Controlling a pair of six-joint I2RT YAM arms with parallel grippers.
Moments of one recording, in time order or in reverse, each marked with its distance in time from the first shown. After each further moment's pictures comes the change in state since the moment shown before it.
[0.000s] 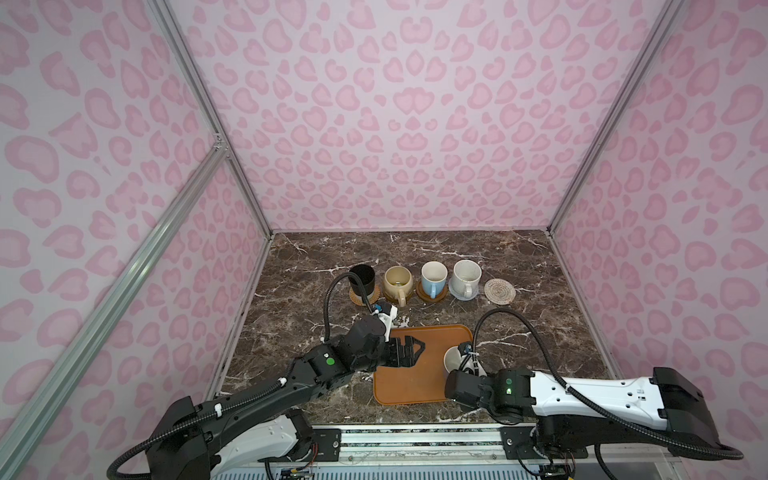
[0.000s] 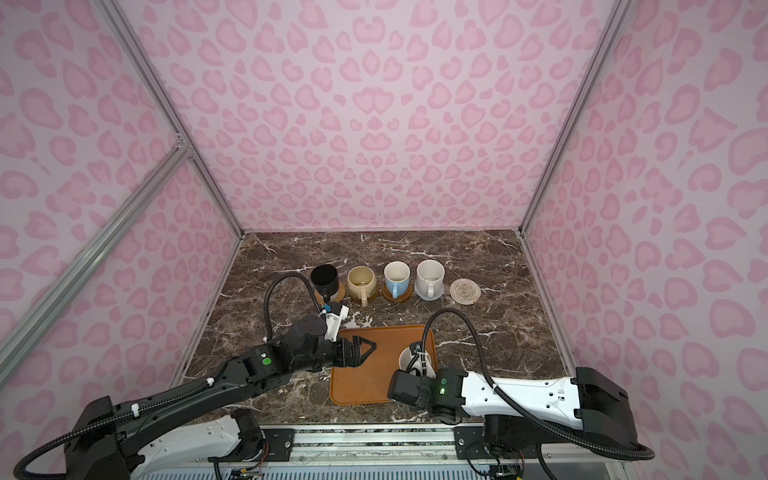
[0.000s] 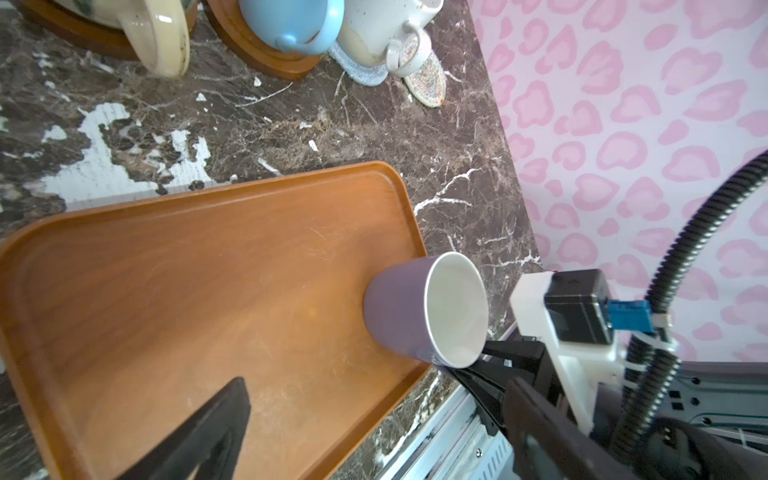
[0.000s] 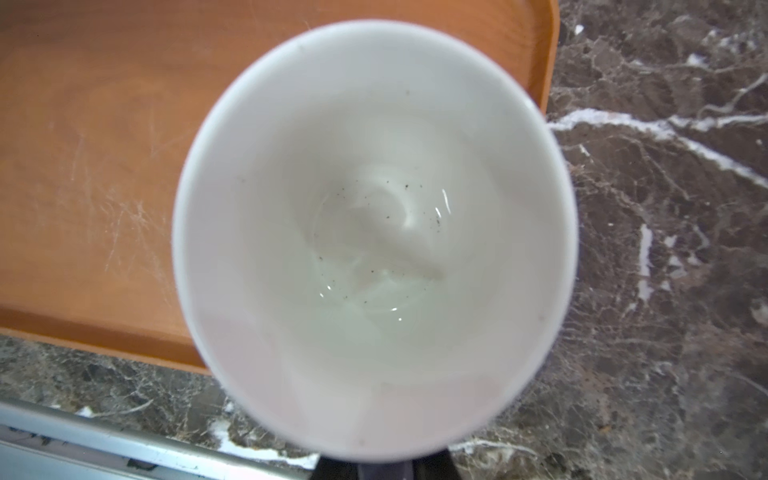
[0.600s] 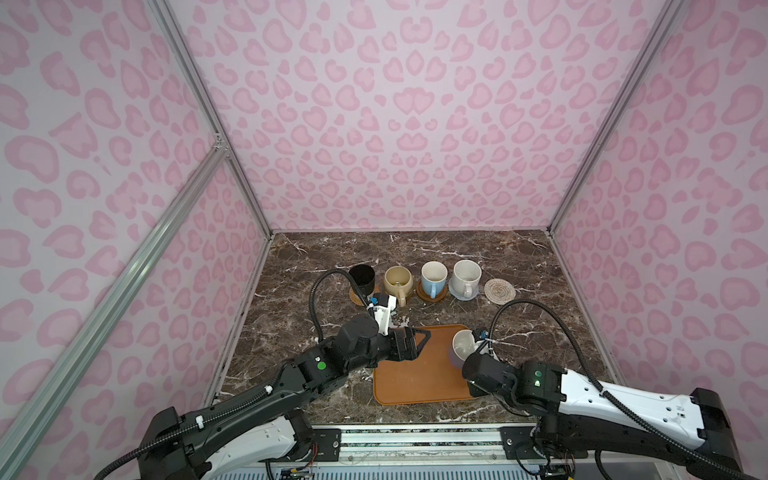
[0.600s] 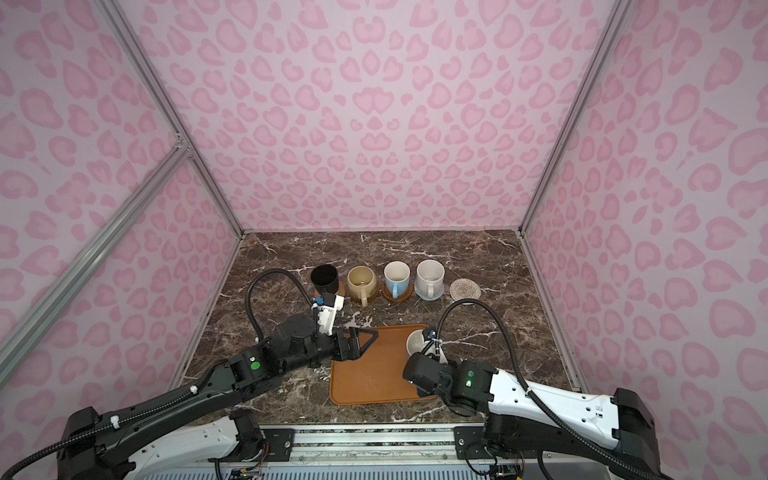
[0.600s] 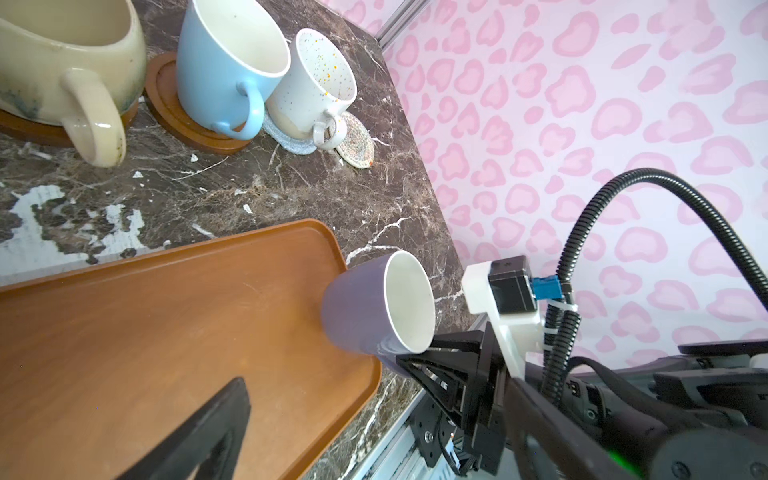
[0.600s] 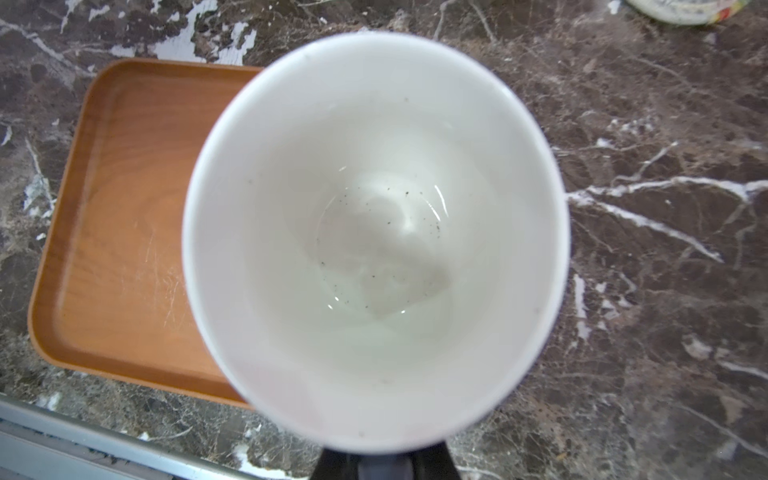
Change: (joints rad) left arm -0.031 -0.053 0.037 0.088 -0.026 -0.044; right arm -0.161 -0.209 0.015 -0.037 0.019 -0.126
